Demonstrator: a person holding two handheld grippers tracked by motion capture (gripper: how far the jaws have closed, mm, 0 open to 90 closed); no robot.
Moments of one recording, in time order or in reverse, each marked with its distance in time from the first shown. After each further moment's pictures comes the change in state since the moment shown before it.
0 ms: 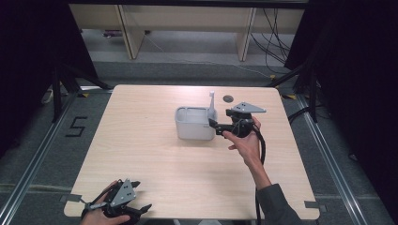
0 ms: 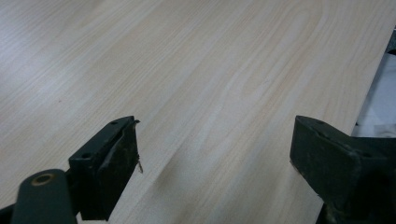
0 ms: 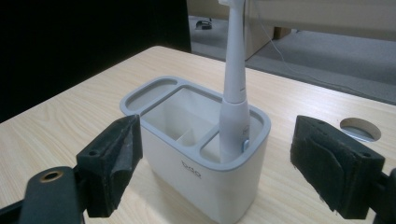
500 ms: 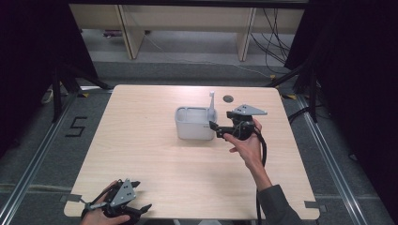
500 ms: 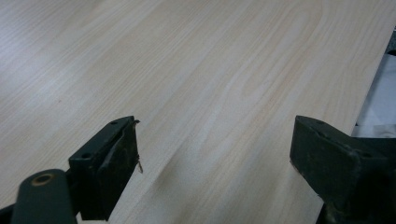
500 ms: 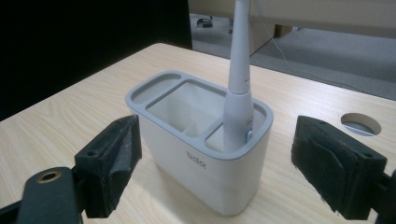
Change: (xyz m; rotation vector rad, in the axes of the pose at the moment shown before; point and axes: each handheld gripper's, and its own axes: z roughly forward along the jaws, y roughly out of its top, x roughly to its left) left arm 0.000 0.000 0.000 -0.002 -0.002 -0.001; right arm 0.006 -0.004 -0.005 0.006 0.023 0.013
